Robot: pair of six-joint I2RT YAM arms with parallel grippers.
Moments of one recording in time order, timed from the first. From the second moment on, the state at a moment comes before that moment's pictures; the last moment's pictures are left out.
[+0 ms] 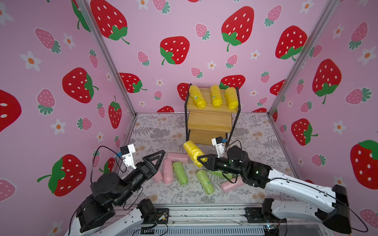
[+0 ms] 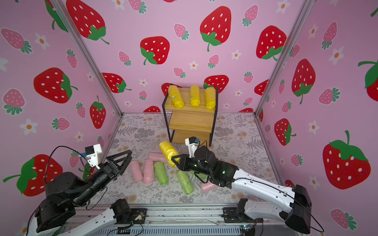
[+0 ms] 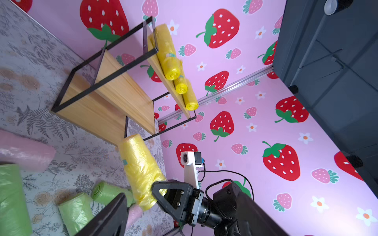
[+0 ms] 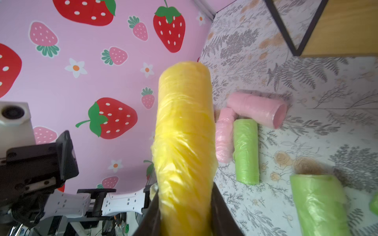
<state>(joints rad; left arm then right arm) -0.87 0.35 1.01 -0.68 -0.25 -1.09 1.04 1.12 0.97 -0.16 -0.03 0.96</state>
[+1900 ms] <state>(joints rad) -0.87 0.57 0.87 -1.02 -0.21 -1.20 0.52 1.39 1.88 -0.87 -0.19 0.34</state>
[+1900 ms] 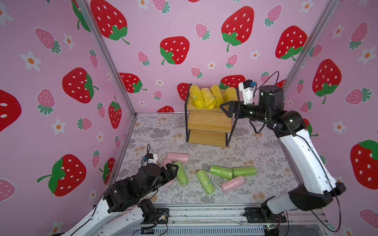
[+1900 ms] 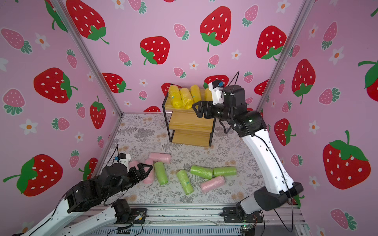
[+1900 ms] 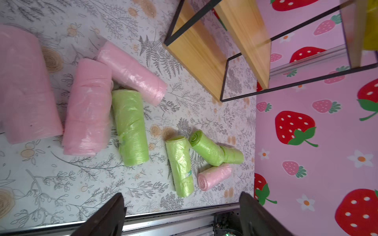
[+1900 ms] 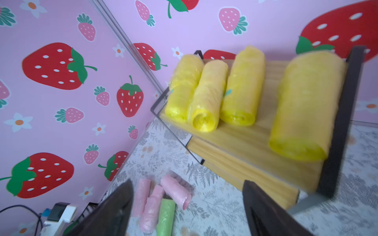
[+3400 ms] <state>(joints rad) -0.47 1.52 0.89 -0.72 0.08 -0.95 0.53 0.46 0.78 -0.95 0.06 0.53</state>
